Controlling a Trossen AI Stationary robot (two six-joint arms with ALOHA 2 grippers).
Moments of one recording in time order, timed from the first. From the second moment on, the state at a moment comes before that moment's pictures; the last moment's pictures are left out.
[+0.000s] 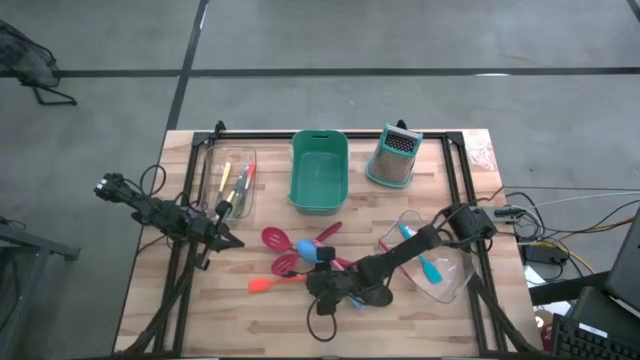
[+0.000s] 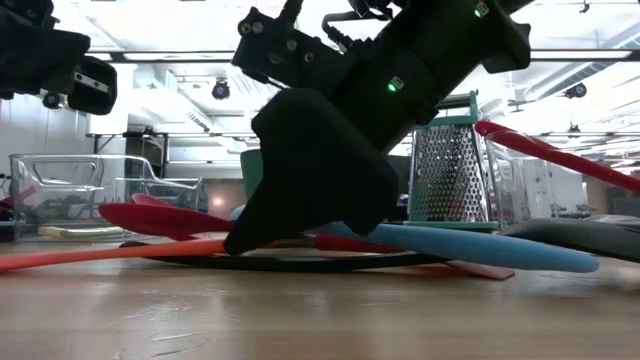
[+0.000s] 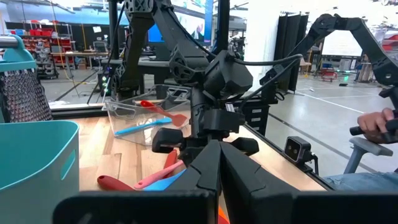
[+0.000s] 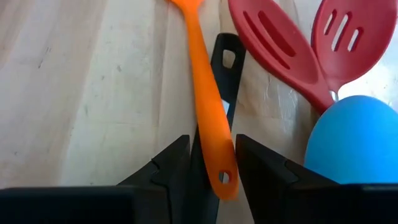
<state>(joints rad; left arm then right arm) -0.47 0.05 0.02 0.02 -0.18 -0.03 0.42 2.20 1.39 -0.02 0.43 0.18</state>
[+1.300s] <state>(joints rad) -0.47 0.05 0.02 0.02 -0.18 -0.03 0.43 2.27 1.52 -0.06 0.43 0.11</state>
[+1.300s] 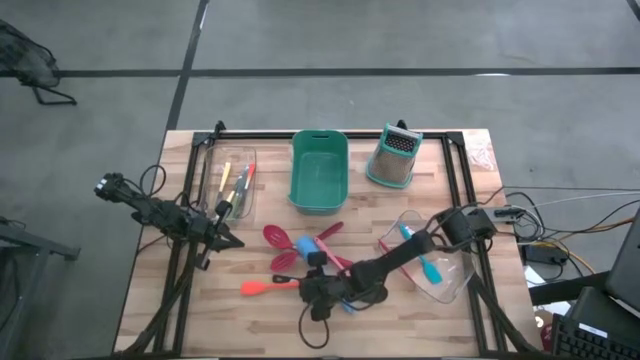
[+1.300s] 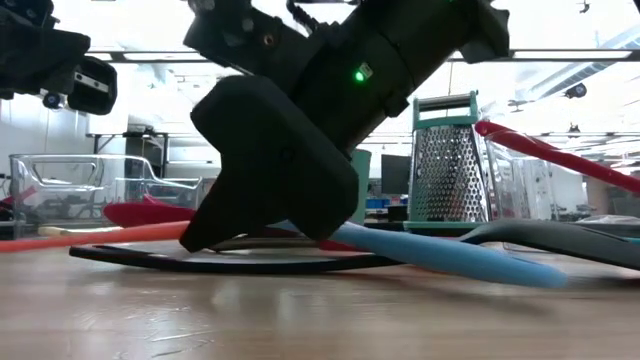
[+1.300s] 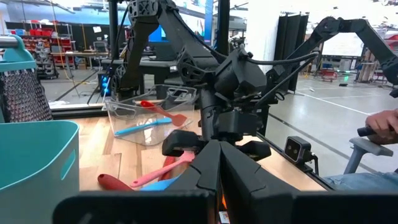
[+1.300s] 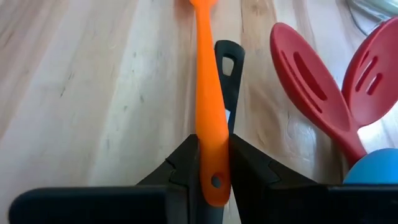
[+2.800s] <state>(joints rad) -0.47 0.05 0.02 0.02 -0.18 -0.03 0.86 2.24 2.07 -1.57 0.89 1.09</state>
